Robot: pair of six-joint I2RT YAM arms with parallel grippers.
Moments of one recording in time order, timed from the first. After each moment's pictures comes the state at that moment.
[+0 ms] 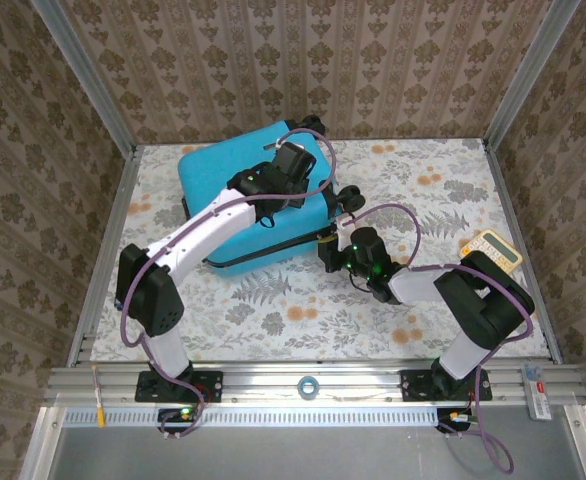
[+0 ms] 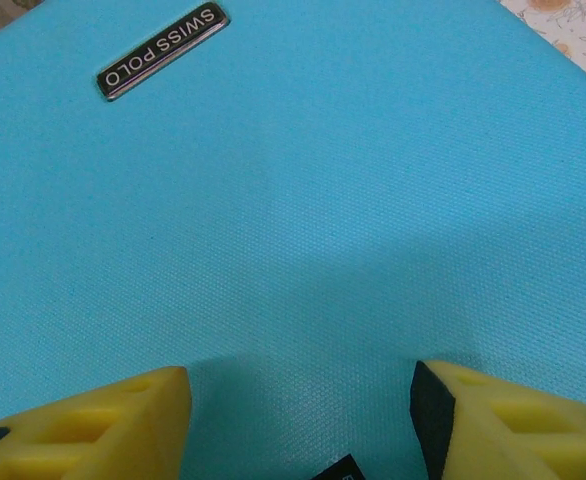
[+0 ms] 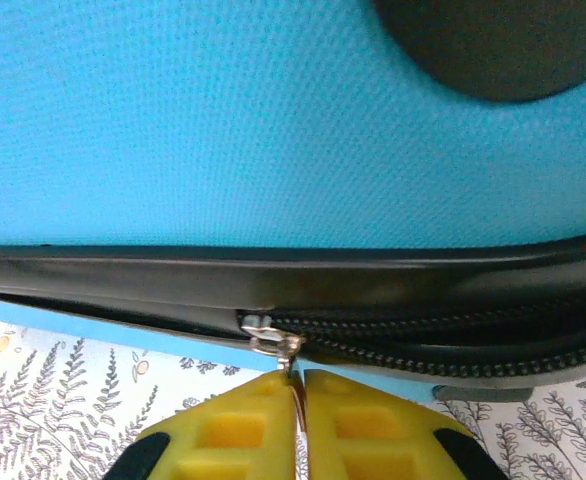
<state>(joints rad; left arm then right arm) -0.78 1.78 1.68 -0.74 -0.44 -0.28 0.57 1.64 0.59 0.64 -0.11 0.30</state>
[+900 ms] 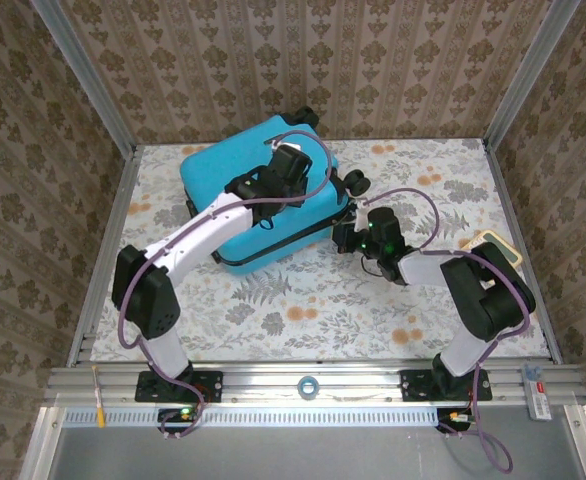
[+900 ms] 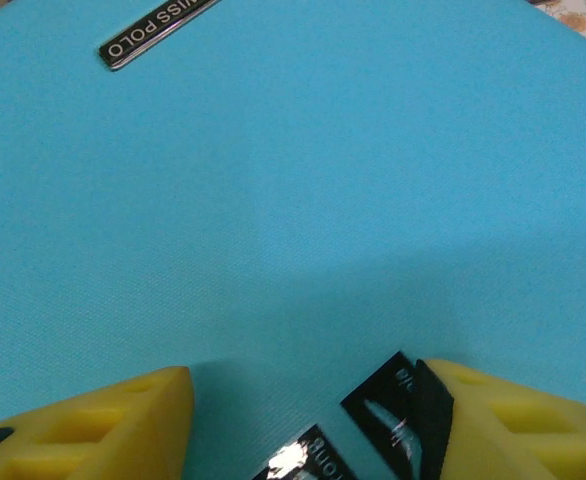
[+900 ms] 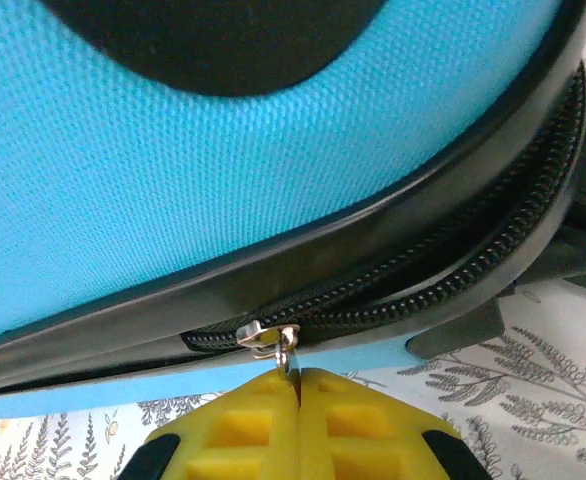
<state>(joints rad) -0.76 1.75 1.60 -0.64 -0.43 -0.31 0.38 1.68 0.68 0.53 -0.27 0.42</state>
